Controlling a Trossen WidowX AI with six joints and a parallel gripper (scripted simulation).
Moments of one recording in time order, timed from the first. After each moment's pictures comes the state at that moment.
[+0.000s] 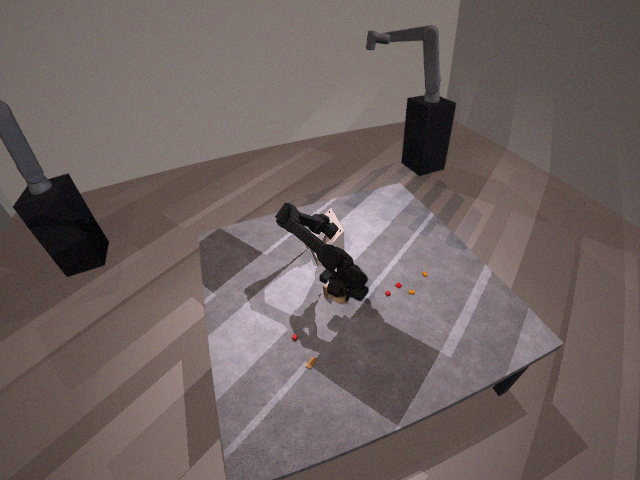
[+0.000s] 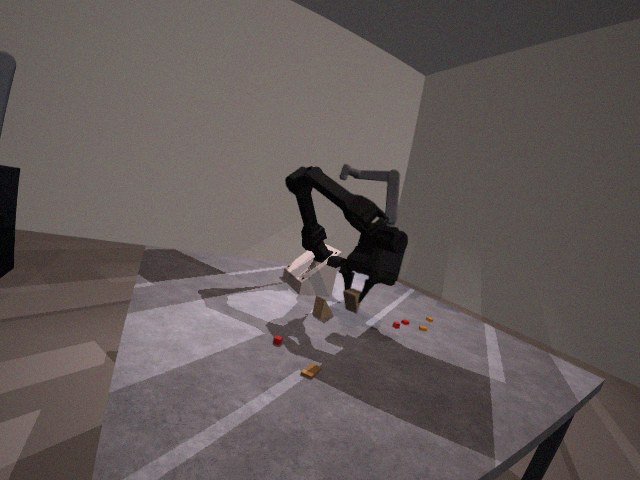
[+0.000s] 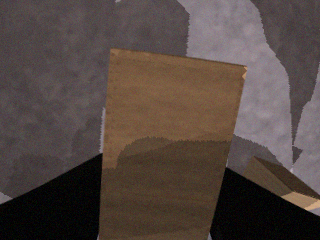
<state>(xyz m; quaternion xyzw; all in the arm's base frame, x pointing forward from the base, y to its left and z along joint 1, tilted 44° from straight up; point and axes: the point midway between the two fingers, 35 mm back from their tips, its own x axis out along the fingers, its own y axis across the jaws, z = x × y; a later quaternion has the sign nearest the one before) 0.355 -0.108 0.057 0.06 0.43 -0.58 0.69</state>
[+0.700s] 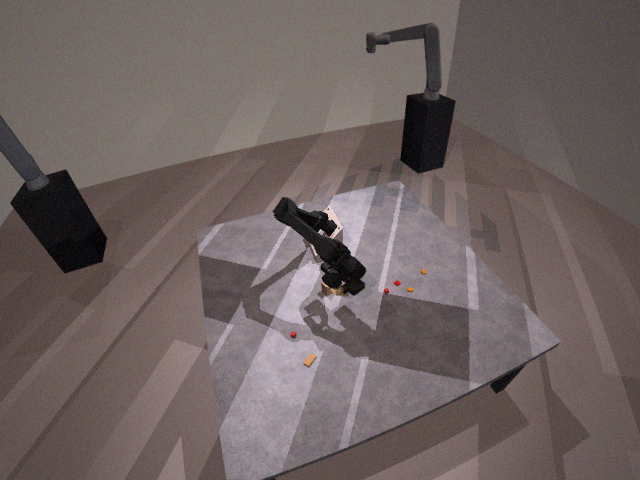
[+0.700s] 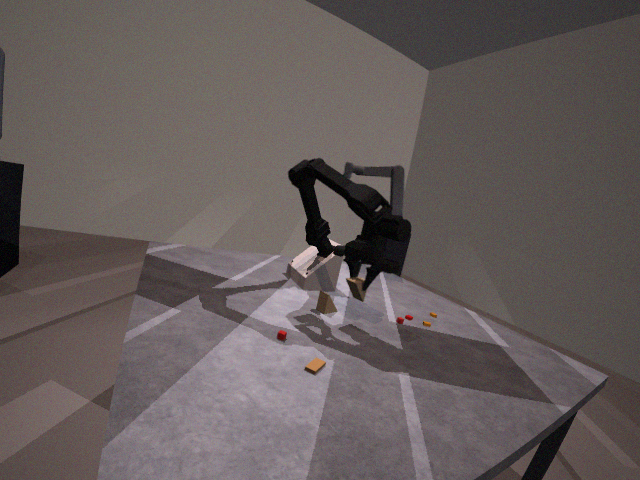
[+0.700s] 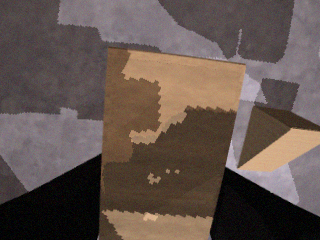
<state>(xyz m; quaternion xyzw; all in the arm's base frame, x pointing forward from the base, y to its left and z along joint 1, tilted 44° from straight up) 0.344 -0.091 0.062 0.17 0.38 -0.62 0.66</state>
